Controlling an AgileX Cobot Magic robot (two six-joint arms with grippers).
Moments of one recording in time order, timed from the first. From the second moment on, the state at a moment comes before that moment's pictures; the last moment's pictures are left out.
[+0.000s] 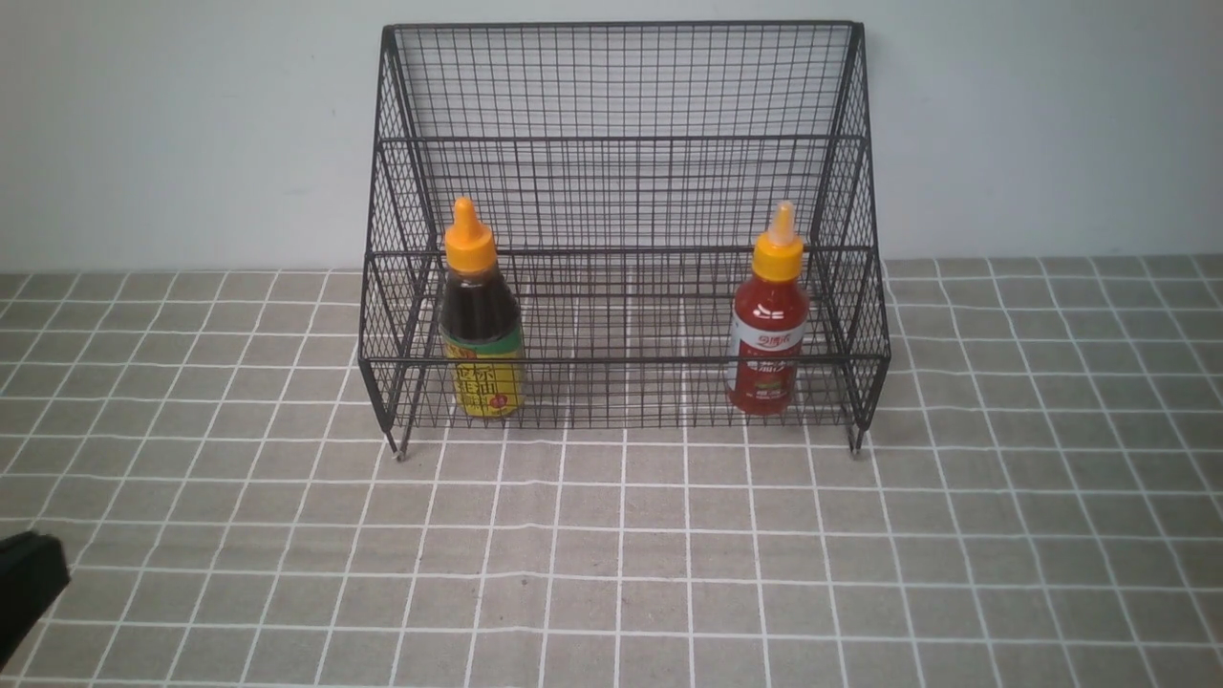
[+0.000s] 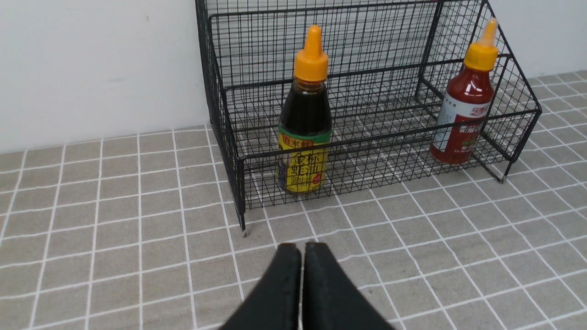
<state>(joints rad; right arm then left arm) 0.48 0.19 -0.46 -0.21 0.52 0.27 -0.28 0.21 -0.46 -0.09 0.59 0.02</state>
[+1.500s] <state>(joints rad) 0.48 0.19 -0.46 -0.21 0.52 0.27 -0.05 -0.01 0.03 -0.04 0.37 0.12</state>
